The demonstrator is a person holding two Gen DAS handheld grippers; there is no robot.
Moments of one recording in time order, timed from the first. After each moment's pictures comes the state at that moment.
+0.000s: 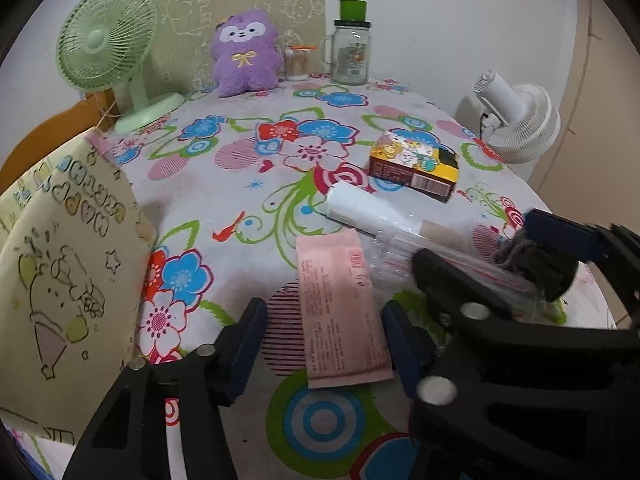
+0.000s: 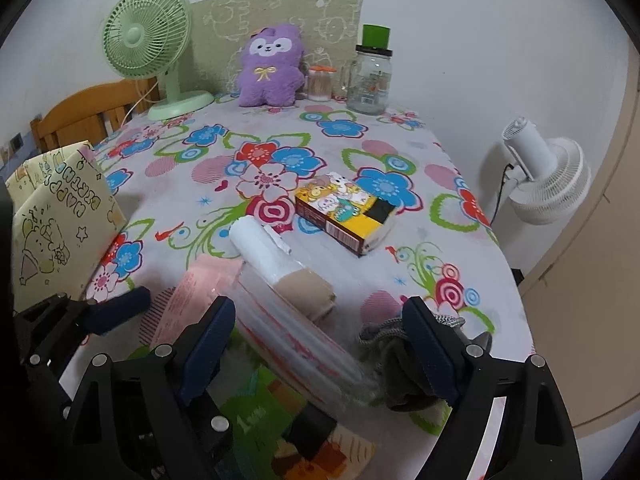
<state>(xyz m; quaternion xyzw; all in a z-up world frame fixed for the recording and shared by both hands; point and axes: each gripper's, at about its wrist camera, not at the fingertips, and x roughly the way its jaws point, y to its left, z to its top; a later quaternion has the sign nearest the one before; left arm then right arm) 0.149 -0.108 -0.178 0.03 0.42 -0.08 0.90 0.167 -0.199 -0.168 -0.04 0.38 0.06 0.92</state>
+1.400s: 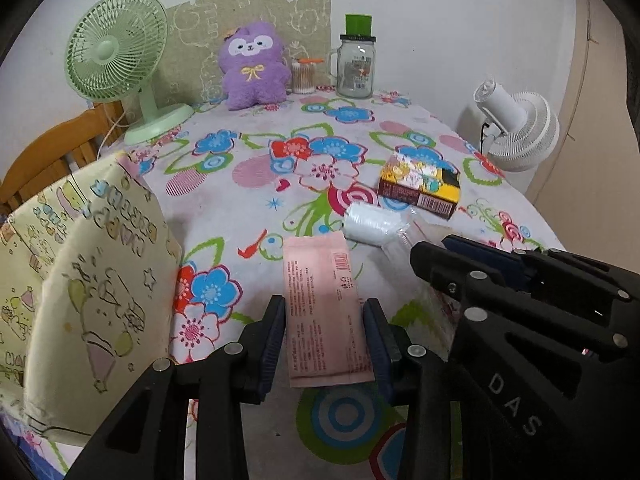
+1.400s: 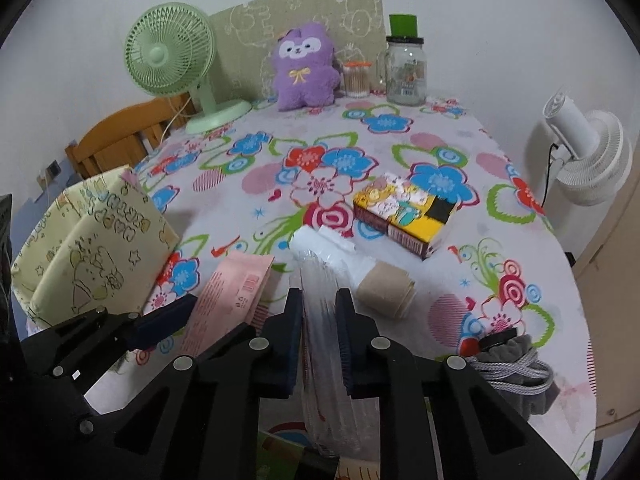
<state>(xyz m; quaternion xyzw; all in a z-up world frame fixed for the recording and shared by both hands) 0.144 -0.097 -0.157 0.03 0.41 -0.07 0.91 0.170 -0.192 -0.159 0.04 0.39 0.14 0.91</state>
